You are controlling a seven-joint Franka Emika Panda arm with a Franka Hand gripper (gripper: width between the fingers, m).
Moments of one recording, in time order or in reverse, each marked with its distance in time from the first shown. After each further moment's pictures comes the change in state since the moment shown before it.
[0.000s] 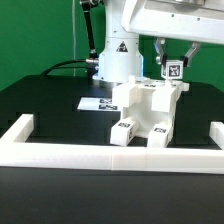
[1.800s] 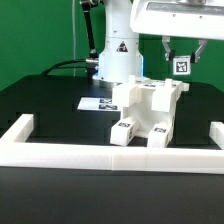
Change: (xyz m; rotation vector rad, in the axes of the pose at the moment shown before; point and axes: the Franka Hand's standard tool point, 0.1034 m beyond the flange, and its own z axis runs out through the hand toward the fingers) arm -0.024 -0.025 -0.008 0.092 -0.110 0.410
